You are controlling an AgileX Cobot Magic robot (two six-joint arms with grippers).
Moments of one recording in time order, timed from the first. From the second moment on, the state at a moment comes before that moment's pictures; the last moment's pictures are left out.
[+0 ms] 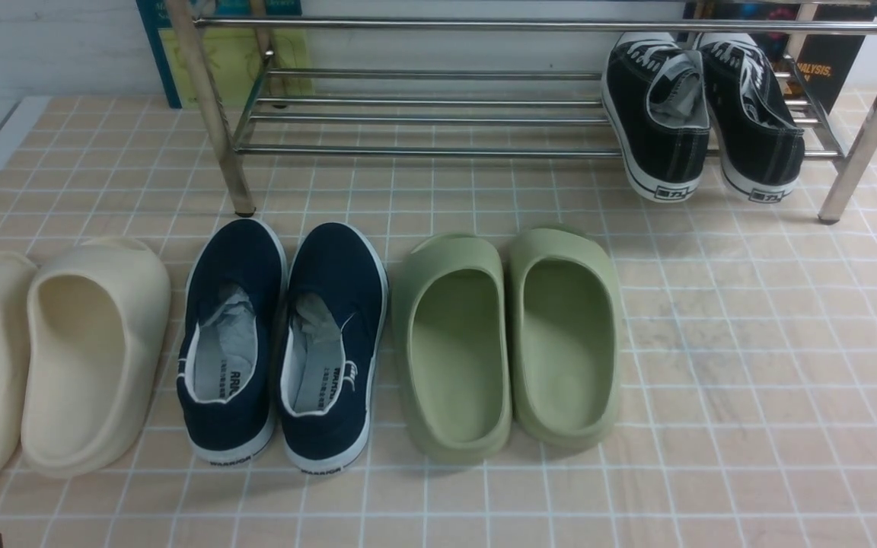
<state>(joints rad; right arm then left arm) -0.06 0.01 0.02 -0.02 -0.14 0.25 -0.07 -0.02 0.02 0.32 0.39 -0.15</state>
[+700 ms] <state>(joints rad) -0.06 -0.01 0.02 0.02 0.36 0.12 -0.07 -0.02 0.02 0.32 0.39 -0.15</state>
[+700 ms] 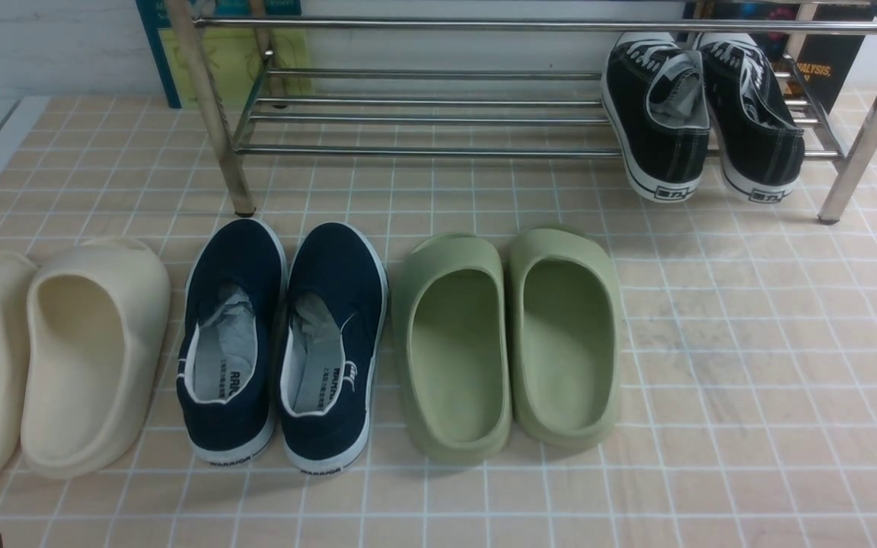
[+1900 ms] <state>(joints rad) -0.06 -0.01 0.02 0.02 0.36 0.12 -0.07 -0.02 0.02 0.32 0.39 -0.15</state>
